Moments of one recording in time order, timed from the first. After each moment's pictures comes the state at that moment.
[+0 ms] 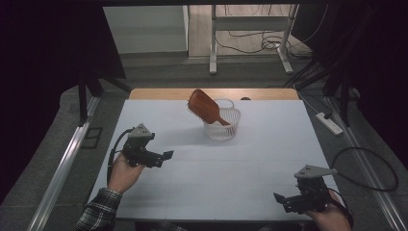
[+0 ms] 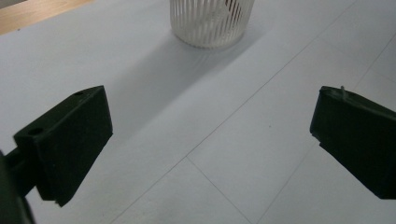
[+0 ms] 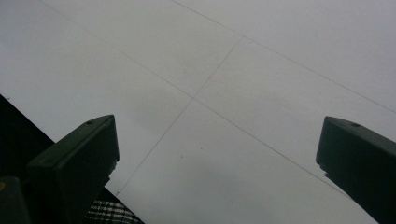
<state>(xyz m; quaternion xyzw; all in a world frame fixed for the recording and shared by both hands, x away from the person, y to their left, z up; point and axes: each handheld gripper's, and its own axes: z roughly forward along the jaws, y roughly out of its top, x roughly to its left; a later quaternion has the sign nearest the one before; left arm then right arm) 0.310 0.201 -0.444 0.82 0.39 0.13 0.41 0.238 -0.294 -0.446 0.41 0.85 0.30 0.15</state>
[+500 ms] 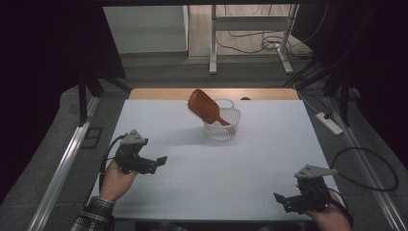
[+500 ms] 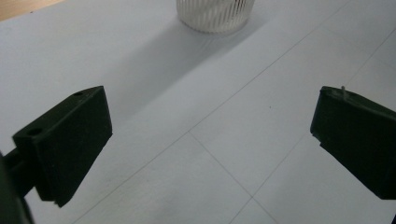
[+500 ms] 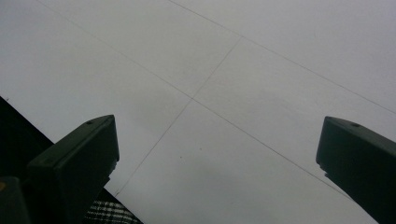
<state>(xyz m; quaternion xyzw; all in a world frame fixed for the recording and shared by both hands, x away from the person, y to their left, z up) 0.291 0.214 -0.446 0.81 0.40 0.13 0.40 0.238 -0.294 -0.446 0.41 0.85 0.30 0.15</state>
